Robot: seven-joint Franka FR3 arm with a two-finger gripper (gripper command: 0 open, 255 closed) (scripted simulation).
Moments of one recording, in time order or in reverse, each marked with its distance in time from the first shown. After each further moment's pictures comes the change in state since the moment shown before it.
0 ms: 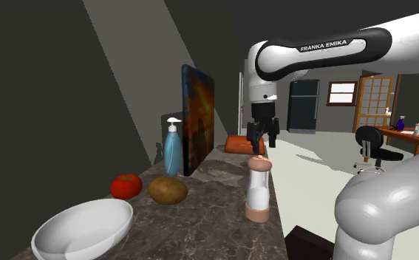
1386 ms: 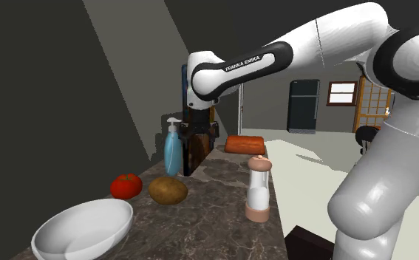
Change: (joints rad) arm -0.154 0.516 0.376 0.320 -0.047 0.448 0.736
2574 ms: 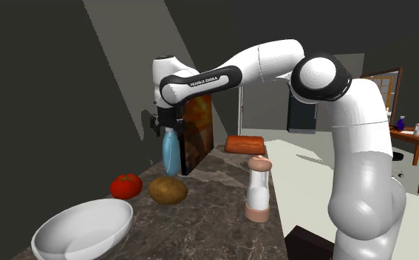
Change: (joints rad) arm 0.016 0.531 0.109 0.544 -0.450 -0.011 0.567
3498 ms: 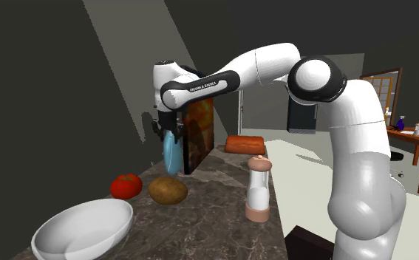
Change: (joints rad) arm -0.005 0.028 -0.008 -0.004 -0.026 0.034 0.015
